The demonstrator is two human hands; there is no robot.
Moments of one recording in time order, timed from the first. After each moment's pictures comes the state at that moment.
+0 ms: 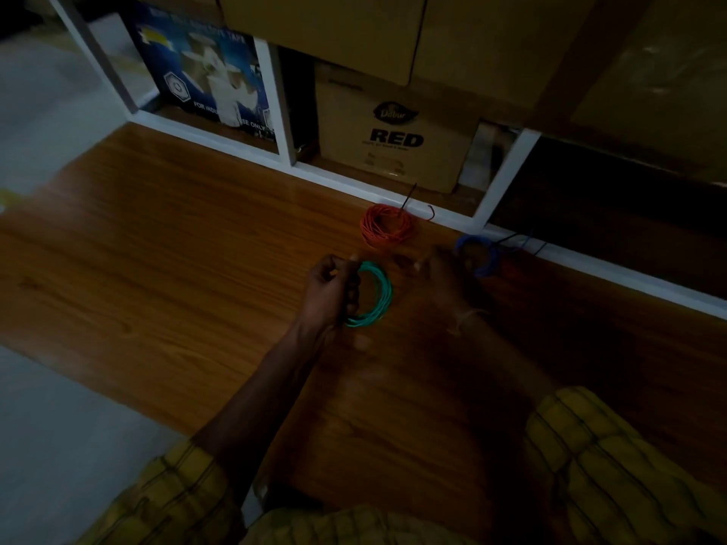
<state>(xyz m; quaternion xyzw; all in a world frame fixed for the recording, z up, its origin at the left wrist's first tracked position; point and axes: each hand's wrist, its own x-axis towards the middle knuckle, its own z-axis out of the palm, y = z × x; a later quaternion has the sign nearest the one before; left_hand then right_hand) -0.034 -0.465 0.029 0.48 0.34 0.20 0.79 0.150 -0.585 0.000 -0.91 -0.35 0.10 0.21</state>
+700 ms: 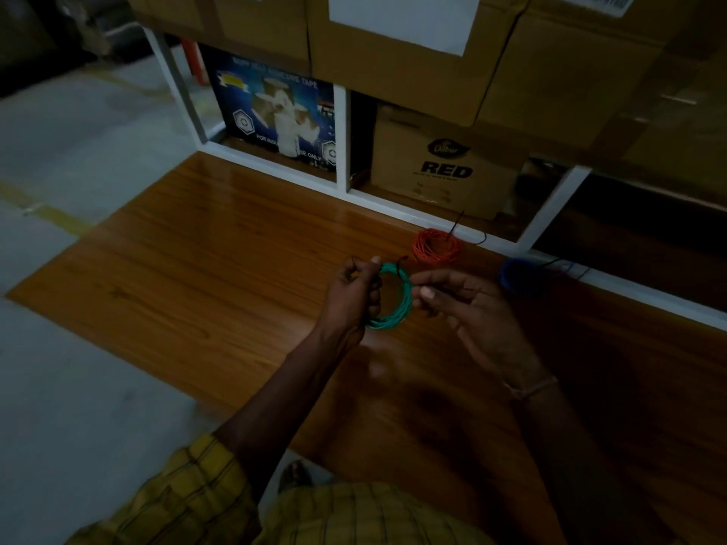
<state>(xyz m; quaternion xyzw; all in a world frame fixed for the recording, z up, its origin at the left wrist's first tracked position) -0.092 -0.416 0.072 0.46 0.32 0.22 0.80 0.007 -0.581 0.122 -0.60 -0.28 0.38 0.65</state>
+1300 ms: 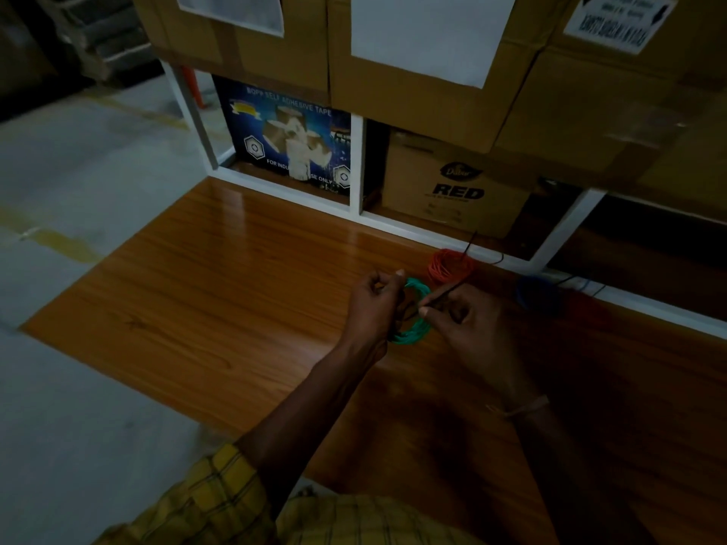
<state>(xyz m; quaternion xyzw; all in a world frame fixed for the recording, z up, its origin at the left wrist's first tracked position) -0.094 -0.398 0.096 0.53 0.32 0.20 0.76 -0.013 -0.536 0.116 -0.78 -0.37 0.12 0.50</state>
